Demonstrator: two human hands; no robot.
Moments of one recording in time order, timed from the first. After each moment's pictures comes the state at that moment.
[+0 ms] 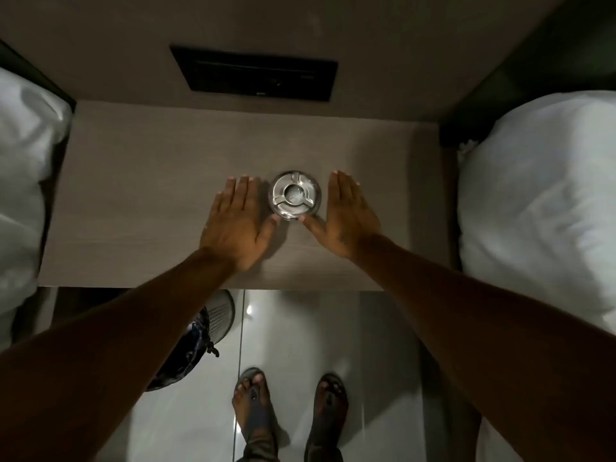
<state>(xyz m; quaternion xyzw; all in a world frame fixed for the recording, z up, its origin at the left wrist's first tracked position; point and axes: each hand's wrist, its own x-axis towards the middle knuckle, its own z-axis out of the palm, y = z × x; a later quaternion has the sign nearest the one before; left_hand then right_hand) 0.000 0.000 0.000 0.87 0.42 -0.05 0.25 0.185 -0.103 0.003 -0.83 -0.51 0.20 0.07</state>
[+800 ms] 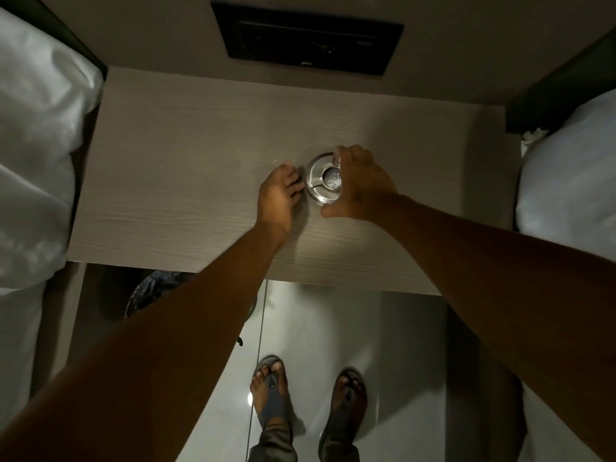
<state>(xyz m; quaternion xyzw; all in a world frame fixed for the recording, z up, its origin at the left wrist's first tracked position) 0.038 0.017 -0.025 0.31 0.55 0.23 0.73 0.186 -0.037 -0.025 -0.79 -0.56 0.26 0.04</state>
